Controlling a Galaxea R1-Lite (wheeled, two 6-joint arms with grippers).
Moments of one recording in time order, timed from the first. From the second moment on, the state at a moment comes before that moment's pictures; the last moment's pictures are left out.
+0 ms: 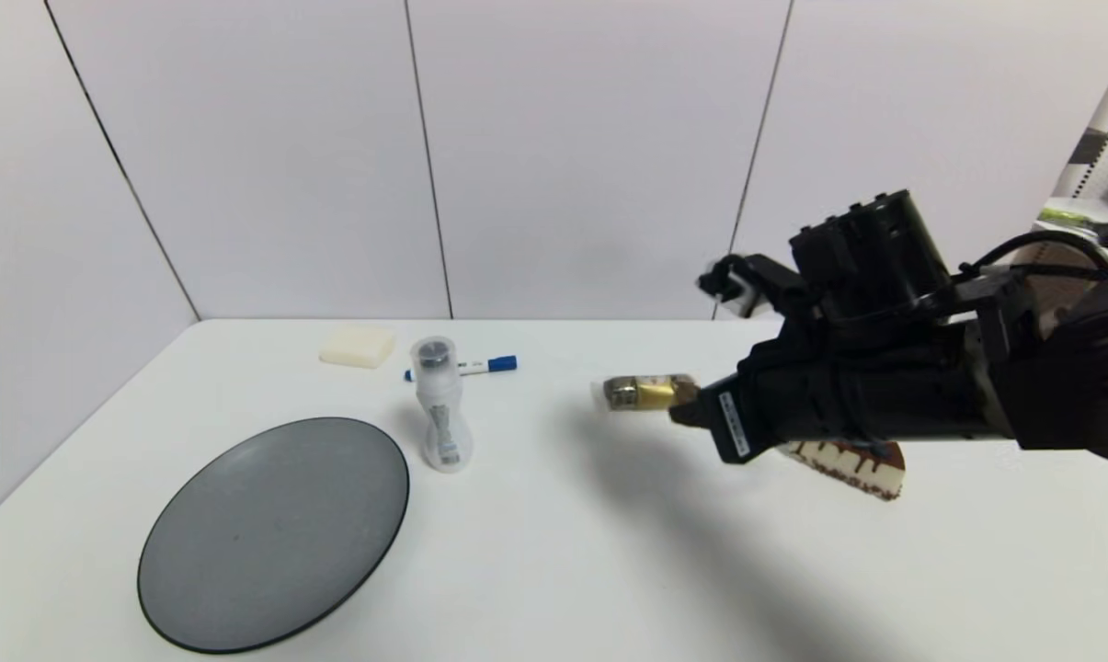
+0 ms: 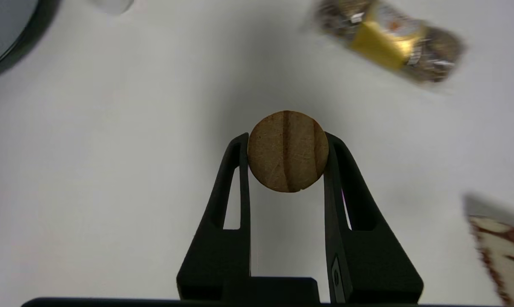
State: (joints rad) left arm 0.01 0.00 0.00 0.00 0.00 0.01; right arm 0.63 1.68 -1.14 0.13 0.00 0.04
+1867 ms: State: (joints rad) left arm 0.01 0.00 0.00 0.00 0.00 0.01; right arm 1.21 2.25 -1.71 -0.17 -0.25 0.25
